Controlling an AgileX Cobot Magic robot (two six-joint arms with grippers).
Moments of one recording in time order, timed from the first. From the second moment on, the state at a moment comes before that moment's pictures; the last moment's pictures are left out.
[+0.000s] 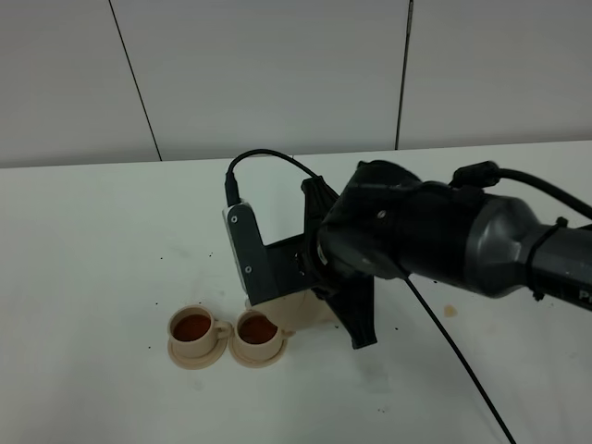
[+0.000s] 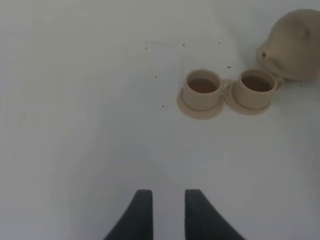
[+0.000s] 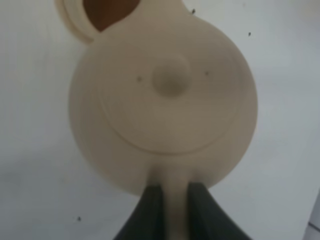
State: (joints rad) left arm 0.01 -0.01 -0.51 -0.09 1.05 0.10; right arm 0.82 1.91 -1.47 -0.28 0.71 -0.95
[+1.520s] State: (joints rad) left arm 0.01 -0.01 -0.51 -0.09 1.05 0.10; right arm 0.54 1.90 -1.61 0.46 0.93 -1.36
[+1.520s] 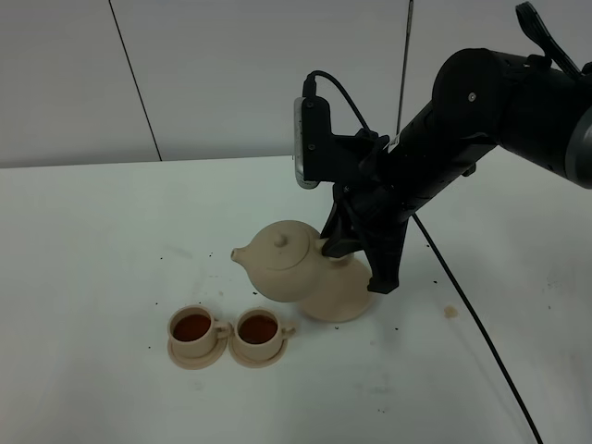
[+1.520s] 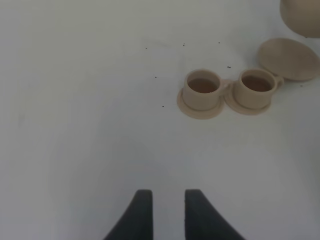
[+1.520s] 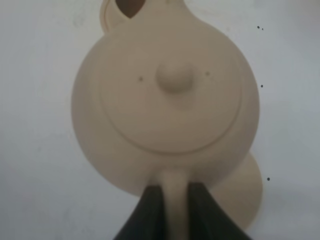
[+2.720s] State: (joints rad) left arm 0.01 -0.01 -0.51 -0.09 1.05 0.10; right arm 0.34 2.13 -1.72 0.59 0.84 -1.50
